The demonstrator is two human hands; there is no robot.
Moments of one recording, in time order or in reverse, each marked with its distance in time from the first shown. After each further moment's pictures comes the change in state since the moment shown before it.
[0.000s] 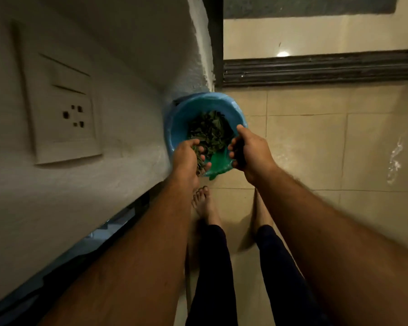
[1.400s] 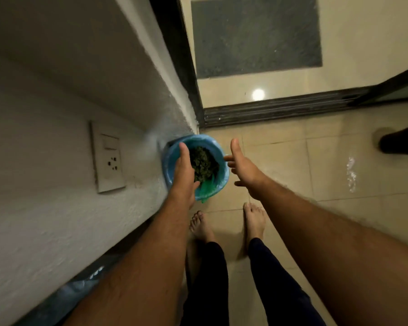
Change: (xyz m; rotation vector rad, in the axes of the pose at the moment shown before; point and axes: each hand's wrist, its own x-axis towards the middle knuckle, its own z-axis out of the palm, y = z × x) left_hand -0.091 0.041 0.013 0.162 -0.170 0.191; right_hand -0.092 -0.065 -0.022 -0.366 -0.089 -0.124
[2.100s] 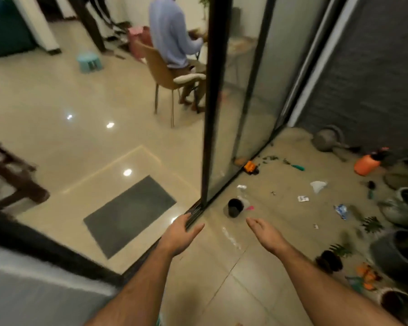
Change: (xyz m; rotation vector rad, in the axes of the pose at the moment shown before) left_hand -0.398 0.121 0.189 1.396 -0.703 0.969; right_hand -0.440 0.051 -0.283 0.009 0.806 -0.144
